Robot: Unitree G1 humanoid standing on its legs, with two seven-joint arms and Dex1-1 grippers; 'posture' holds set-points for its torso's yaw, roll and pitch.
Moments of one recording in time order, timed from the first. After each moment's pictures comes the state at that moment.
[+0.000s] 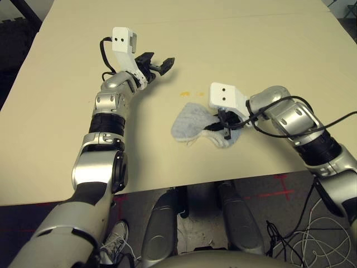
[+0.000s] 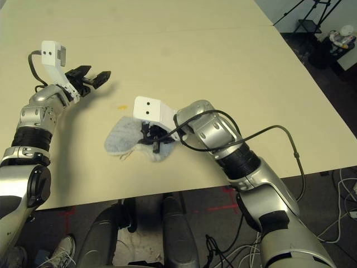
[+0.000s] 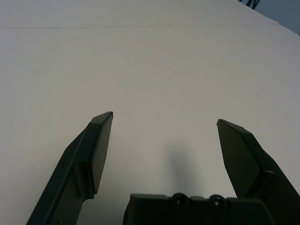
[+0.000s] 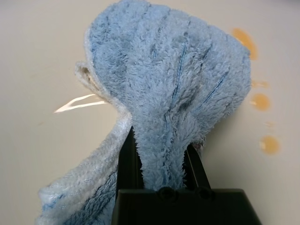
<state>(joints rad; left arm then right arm) -1.02 0.38 0.18 0.78 -0.23 0.21 -0.58 -0.96 -0.51 0.46 0.14 0.09 0.71 1.04</state>
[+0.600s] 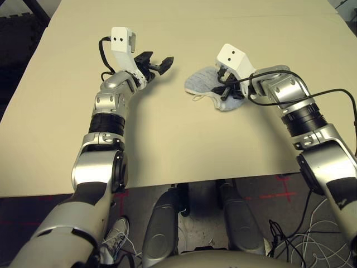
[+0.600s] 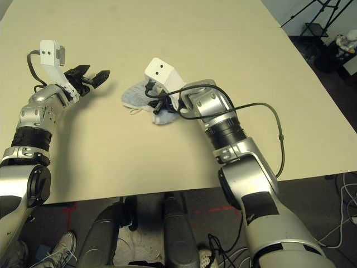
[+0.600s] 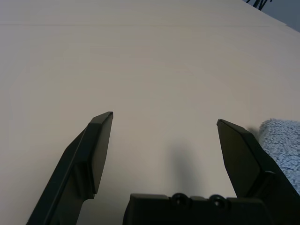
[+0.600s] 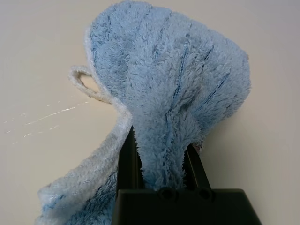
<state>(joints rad) -1.02 0.38 0.18 0.79 -0.23 0.20 -0.58 -1.12 -0.38 0.36 0.49 0.00 0.65 0.89</state>
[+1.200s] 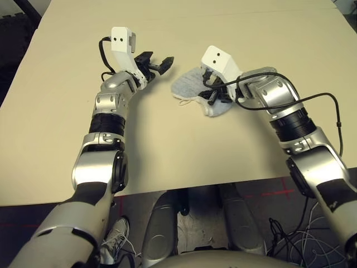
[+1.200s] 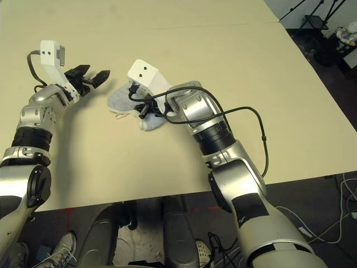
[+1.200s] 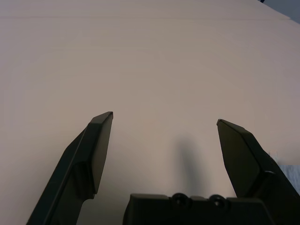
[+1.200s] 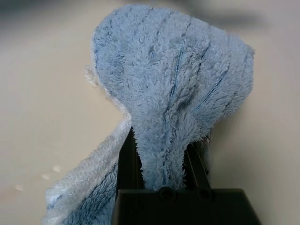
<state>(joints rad) -1.02 0.38 0.18 0.79 -0.23 0.20 -0.57 -1.08 -0.29 0.40 0.23 0.03 0.85 0.96</state>
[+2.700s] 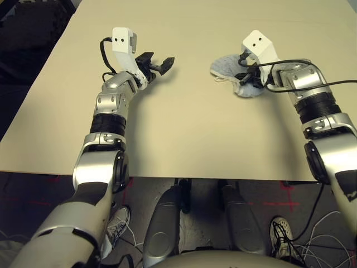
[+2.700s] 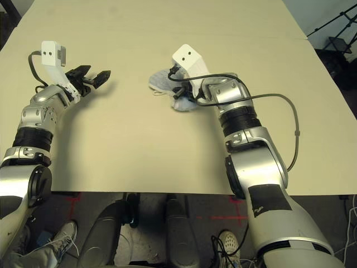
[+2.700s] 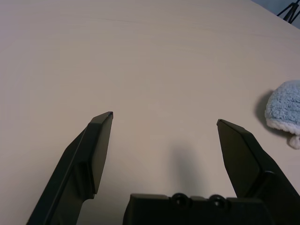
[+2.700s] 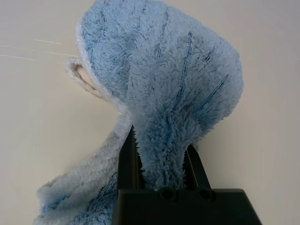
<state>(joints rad) -1.02 0.37 0.18 0.79 -0.23 0.20 -0.57 -1.20 -0.50 0.24 0.81 -0.04 0.56 0.71</state>
